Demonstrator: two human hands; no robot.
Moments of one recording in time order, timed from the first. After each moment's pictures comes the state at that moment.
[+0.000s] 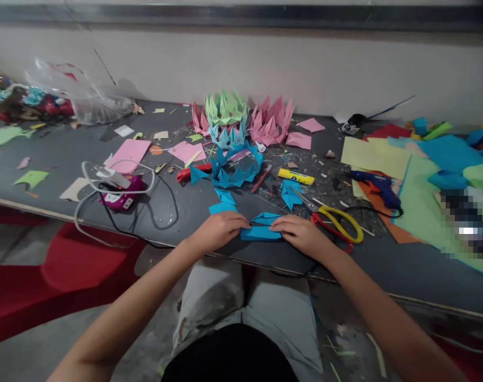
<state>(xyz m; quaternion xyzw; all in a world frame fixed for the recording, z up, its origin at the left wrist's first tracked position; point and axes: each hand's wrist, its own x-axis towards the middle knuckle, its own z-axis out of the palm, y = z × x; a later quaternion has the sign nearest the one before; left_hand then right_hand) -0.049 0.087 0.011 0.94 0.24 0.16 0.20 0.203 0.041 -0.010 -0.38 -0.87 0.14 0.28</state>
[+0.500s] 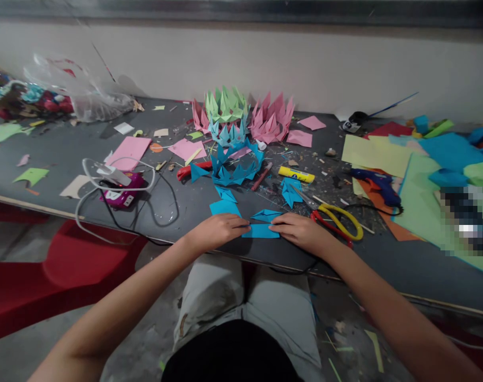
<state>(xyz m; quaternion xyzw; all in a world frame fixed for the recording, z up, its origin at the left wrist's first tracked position) -0.055 0.087 0.014 0.99 0.10 0.10 0.02 0.210 0.042 -0.007 -0.34 -0.91 0.10 0.22</state>
